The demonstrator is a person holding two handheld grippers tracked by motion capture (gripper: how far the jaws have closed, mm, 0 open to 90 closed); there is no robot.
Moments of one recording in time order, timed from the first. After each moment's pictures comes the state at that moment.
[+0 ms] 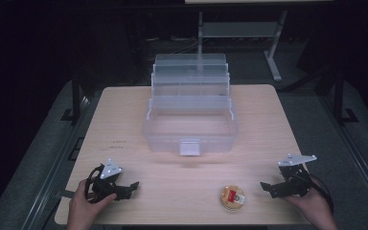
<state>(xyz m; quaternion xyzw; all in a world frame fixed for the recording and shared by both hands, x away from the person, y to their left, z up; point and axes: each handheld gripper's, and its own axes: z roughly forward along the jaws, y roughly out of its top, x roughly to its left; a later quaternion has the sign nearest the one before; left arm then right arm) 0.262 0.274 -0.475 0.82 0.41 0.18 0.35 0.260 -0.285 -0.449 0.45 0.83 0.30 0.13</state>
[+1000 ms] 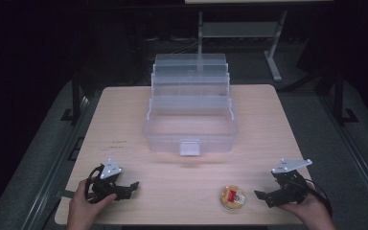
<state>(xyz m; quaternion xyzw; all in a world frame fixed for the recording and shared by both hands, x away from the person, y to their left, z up) 0.262 0.274 -0.475 0.82 0.41 0.18 0.35 0.239 -0.262 -0.431 0.40 0.85 0.31 0.10</state>
